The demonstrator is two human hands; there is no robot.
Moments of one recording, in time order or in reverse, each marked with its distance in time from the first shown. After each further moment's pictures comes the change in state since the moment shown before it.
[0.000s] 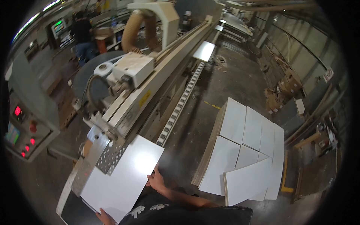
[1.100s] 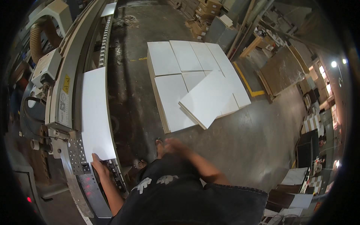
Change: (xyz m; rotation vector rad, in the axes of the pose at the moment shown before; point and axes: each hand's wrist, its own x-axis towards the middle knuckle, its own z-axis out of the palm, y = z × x) left_hand -0.150 0.088 0.233 0.059 -1.002 -0.011; right_hand -0.142 0.271 -0.181 0.080 0.276 -0.142
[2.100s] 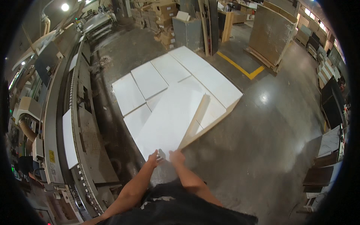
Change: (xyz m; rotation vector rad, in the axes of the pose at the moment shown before) left_hand -0.216 -0.448 0.375 0.687 -0.670 -0.699; right_hand -0.072 -0.003 -0.279 -0.212 0.773 0.714
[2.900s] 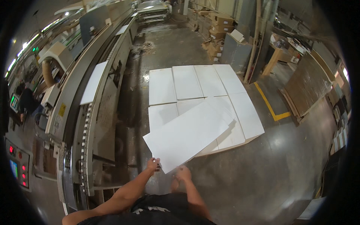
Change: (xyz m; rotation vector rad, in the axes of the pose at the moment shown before) left_hand -0.060 -0.030 -0.068 0.171 0.242 0.271; right_hand 0.000 0.068 0.029 0.217 -0.377 -0.307
